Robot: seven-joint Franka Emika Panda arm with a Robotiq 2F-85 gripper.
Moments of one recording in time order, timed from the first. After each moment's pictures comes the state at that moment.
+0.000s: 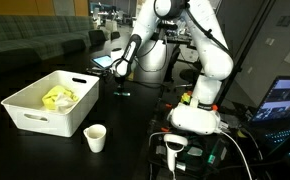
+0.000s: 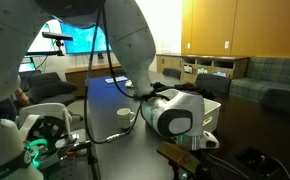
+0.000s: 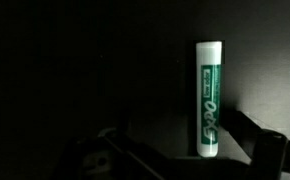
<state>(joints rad) -0.19 0.71 -0.08 -2.06 -0.25 2.71 -0.35</state>
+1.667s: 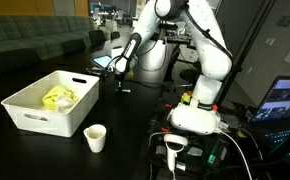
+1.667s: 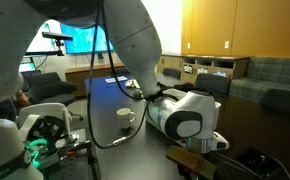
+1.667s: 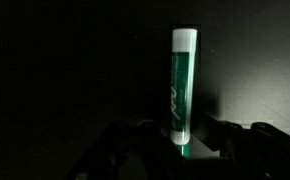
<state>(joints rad) -0.29 0.73 -0.01 -1.99 -0.26 2.68 -0.51</state>
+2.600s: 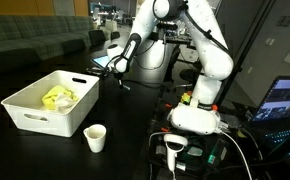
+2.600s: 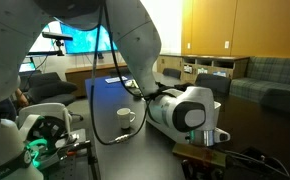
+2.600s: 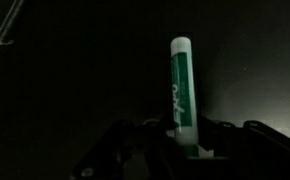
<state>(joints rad) -0.18 0.73 -0.12 -1.95 -0.40 2.61 -0.51</state>
